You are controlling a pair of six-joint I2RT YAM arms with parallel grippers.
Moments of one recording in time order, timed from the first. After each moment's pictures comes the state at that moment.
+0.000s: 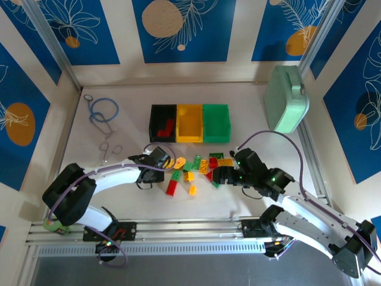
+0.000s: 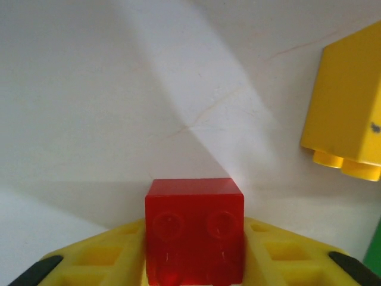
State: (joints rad) left arm -0.75 1.46 0.70 -0.51 -0.21 -0.76; right arm 0.72 0.80 0.60 -0.68 -0.08 0.69
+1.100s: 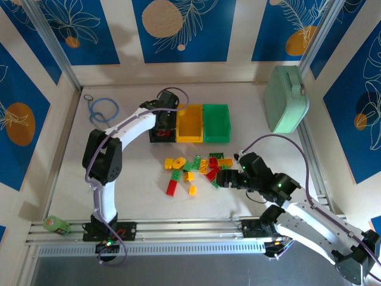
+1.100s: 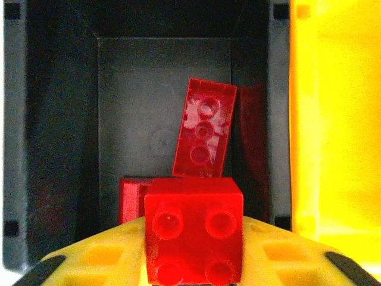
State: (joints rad) left arm -0.51 2.01 1.65 -0.76 -0.18 -0.47; right arm 0.72 0.69 0.57 -0.73 -0.06 0.69
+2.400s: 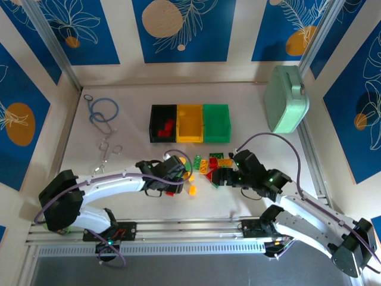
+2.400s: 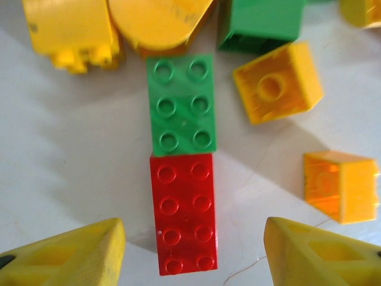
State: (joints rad) left arm -1.02 1.40 0.80 -0.63 -0.14 -0.71; right arm 0.71 0.82 0.56 -0.63 -0.10 0.69
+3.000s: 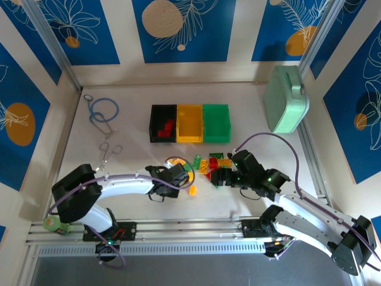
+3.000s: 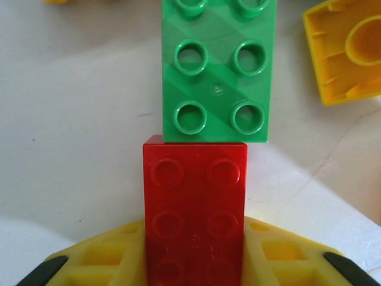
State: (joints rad) left arm -1.06 1.51 0.76 -0.57 -0.18 -0.80; right arm 0.73 0.83 0.56 -0.62 -0.10 0.70
